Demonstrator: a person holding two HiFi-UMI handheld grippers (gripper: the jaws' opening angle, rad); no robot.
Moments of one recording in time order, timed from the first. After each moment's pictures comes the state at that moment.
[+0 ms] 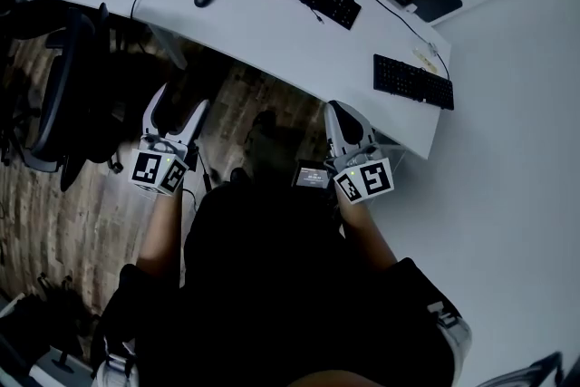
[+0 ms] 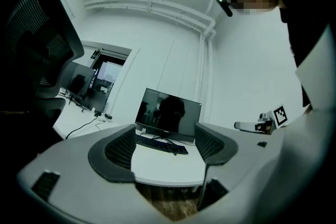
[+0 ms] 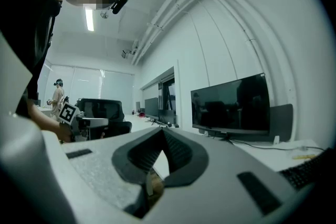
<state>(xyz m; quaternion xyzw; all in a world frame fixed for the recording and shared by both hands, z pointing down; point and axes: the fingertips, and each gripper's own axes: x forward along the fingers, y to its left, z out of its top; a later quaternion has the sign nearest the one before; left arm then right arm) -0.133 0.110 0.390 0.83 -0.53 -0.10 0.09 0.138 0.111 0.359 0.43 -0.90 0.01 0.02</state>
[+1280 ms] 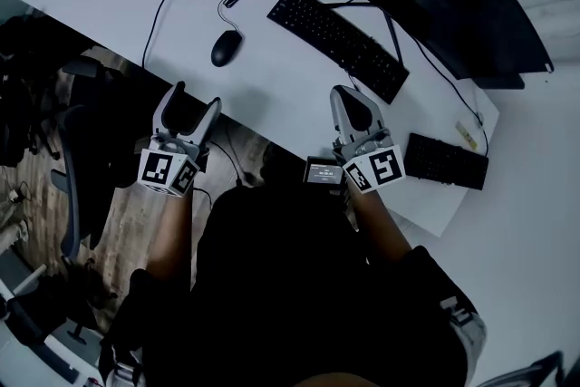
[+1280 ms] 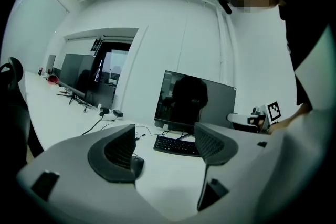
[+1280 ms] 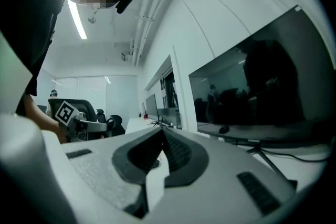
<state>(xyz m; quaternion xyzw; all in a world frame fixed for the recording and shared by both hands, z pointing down) -0.173 -0.147 0.410 0.80 -0.58 -0.02 0.12 0.072 -0.195 0.386 0.35 -0.93 0.05 0.00</state>
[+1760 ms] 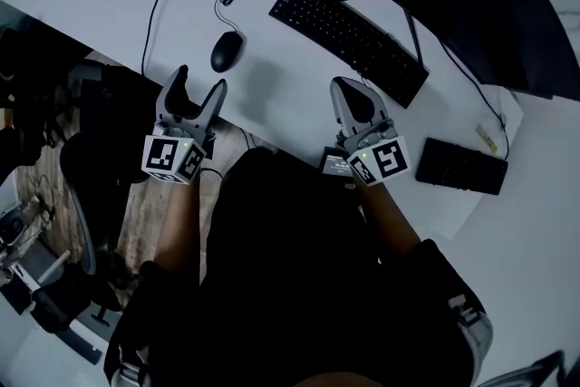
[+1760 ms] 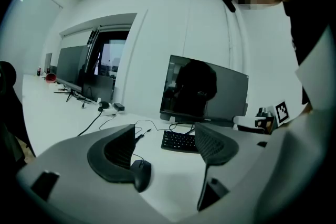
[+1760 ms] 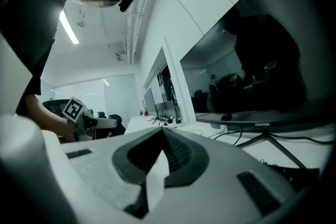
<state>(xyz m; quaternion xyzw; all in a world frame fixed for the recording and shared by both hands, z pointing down) -0.170 -0.230 0.433 0.79 -0.59 0.04 0.15 0.062 -0.254 0.433 0.34 -0.93 0.11 0.00</state>
